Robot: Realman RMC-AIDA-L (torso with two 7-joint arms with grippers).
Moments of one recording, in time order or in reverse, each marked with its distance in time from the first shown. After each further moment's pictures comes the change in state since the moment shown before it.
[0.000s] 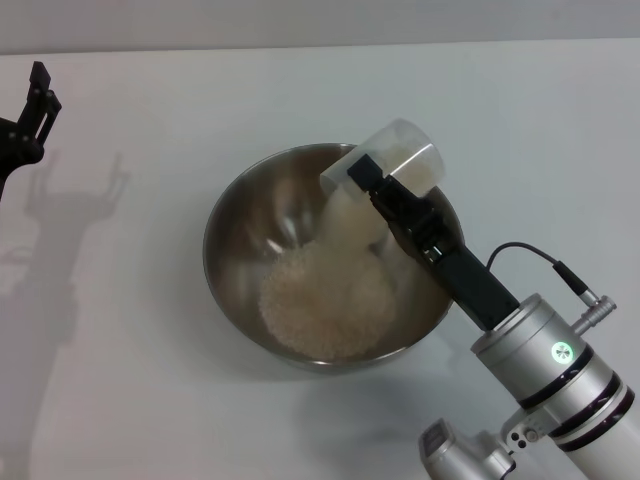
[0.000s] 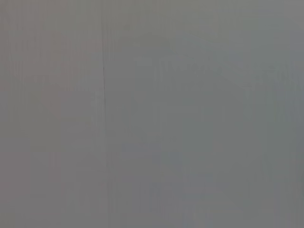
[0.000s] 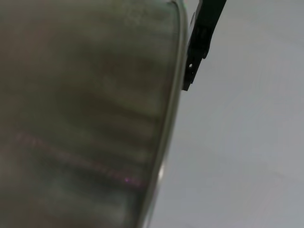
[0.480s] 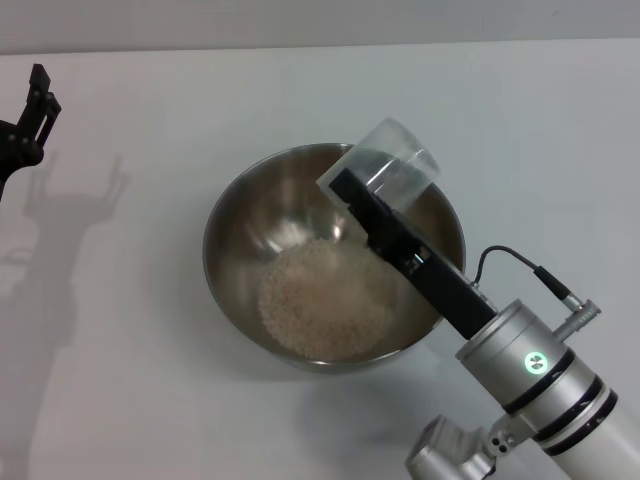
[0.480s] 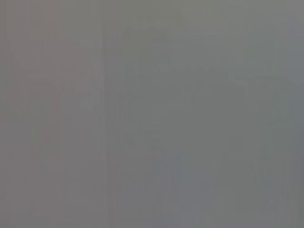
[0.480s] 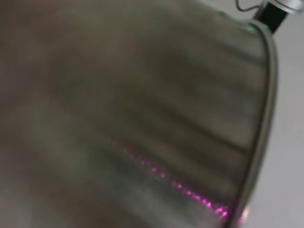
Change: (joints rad) left arm 0.004 0.000 0.001 0.000 0.003 0.002 0.000; right arm 0.000 0.000 0.006 0.042 0.002 0.073 -0.256
